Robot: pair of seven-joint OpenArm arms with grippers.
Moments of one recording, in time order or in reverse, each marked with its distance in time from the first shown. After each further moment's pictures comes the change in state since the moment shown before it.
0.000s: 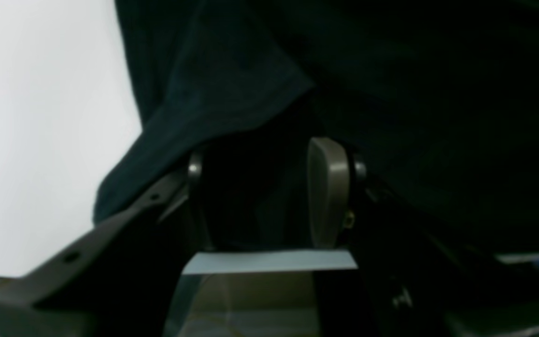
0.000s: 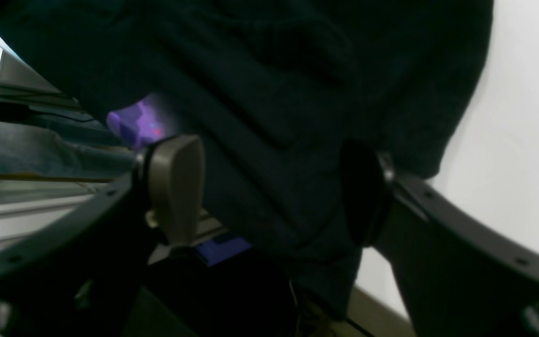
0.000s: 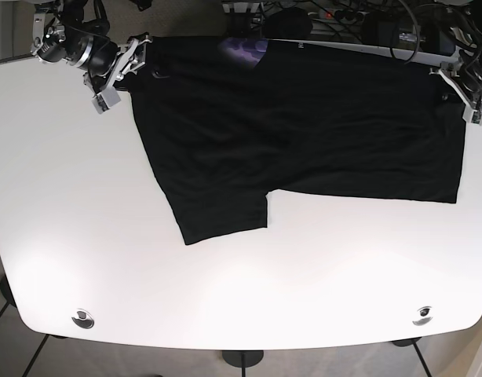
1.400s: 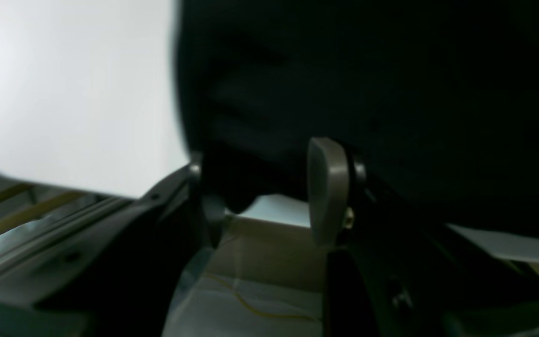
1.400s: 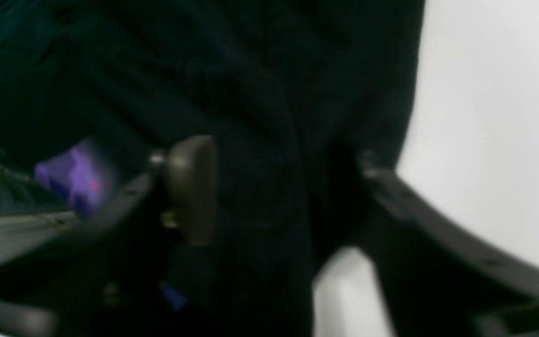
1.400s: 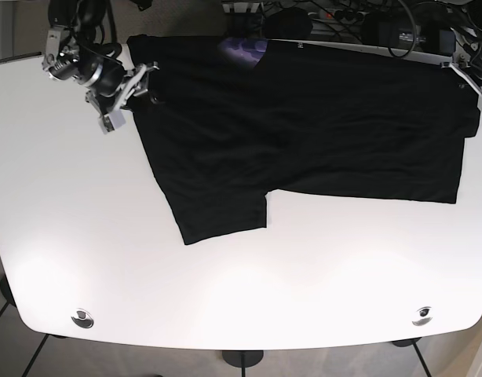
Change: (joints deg) left arm -1.8 3.4 -7.7 -1.3 10.4 0.1 -2.2; right arm 10.4 -7.6 0.0 -5.9 -12.5 -0.4 0.0
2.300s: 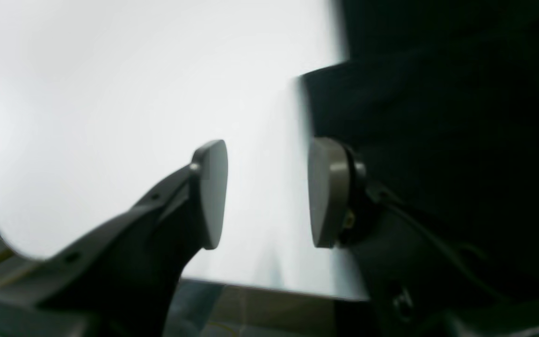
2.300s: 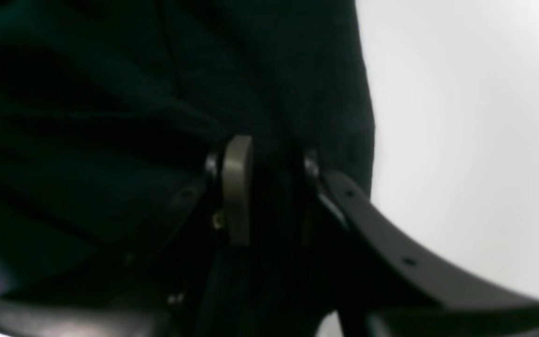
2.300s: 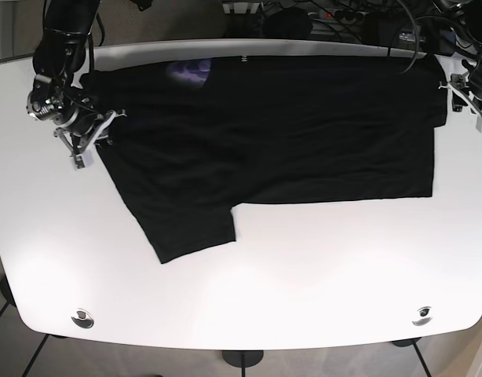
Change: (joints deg) left arm -4.6 -0.1 2.1 2.5 0.1 -0.1 -0.2; right arm 14.2 6.1 3.6 -23.6 -16.0 1.3 10.5
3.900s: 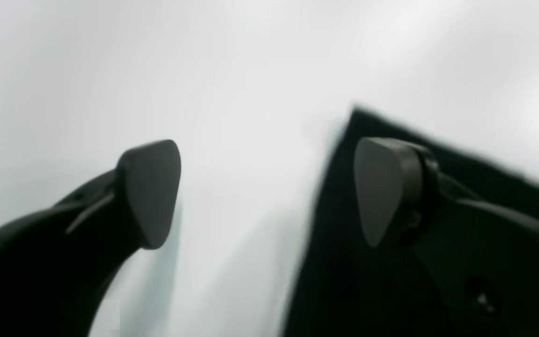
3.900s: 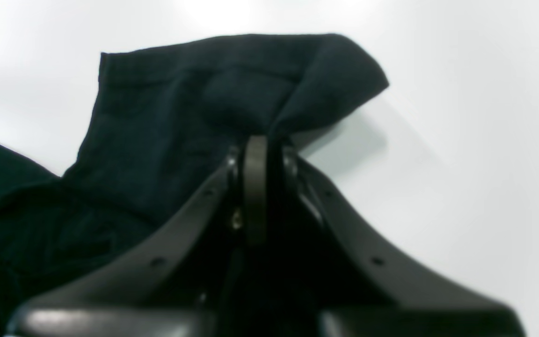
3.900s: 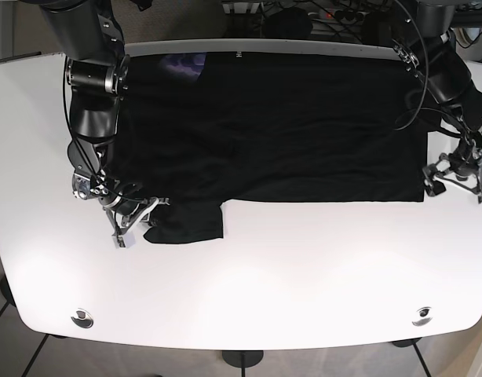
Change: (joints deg) left arm -33.9 0.0 11.1 -35.0 3.8 11.5 -9.7; right arm 36.3 -7.4 -9.0 -45.1 -10.4 1.3 22.1
